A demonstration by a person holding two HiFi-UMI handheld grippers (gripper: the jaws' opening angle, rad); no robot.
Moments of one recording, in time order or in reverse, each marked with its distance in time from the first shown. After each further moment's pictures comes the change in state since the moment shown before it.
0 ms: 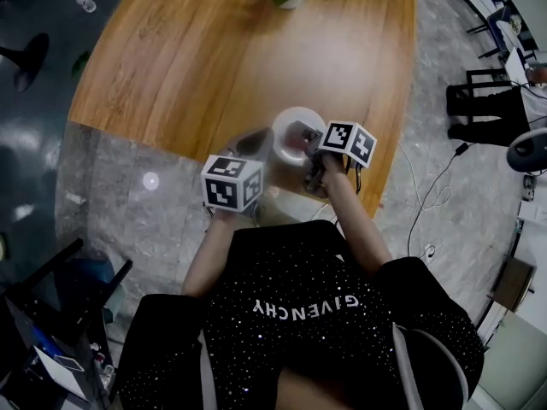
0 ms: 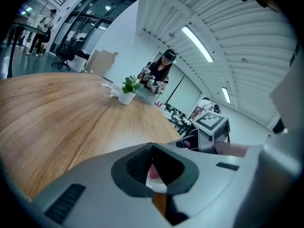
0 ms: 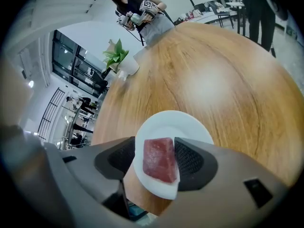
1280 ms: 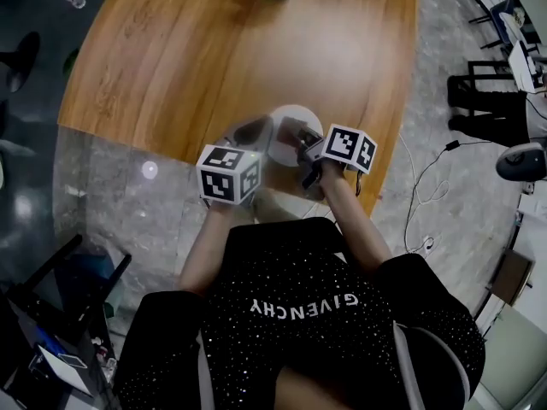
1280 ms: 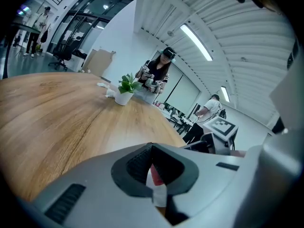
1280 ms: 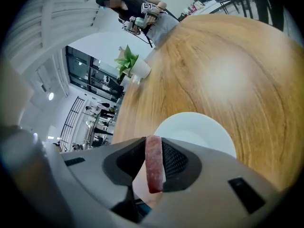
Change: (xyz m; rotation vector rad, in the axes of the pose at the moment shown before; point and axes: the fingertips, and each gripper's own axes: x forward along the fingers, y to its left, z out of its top) left arm 0.033 -0.001 0.017 0.016 0.006 -0.016; right arm -0.002 0.024 0.008 0.029 -0.003 0.248
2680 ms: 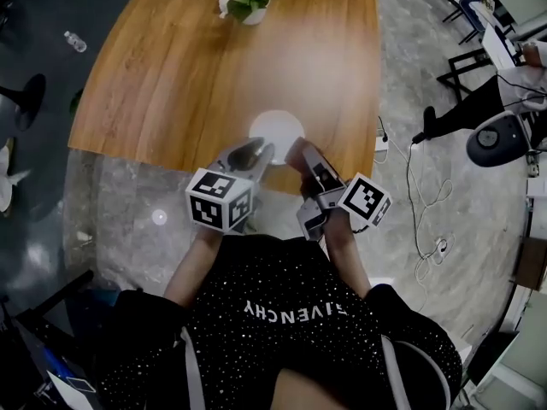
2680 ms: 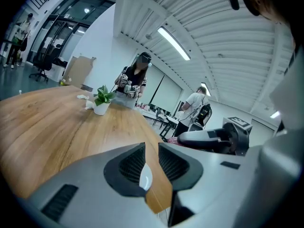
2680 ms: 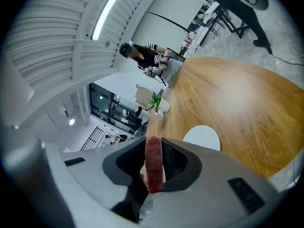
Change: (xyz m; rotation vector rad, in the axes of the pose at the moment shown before) left arm -0.068 -0.093 0.003 0.164 -0.019 -0.147; right arm -0.160 0.068 -0.024 0.024 -0.425 0.216
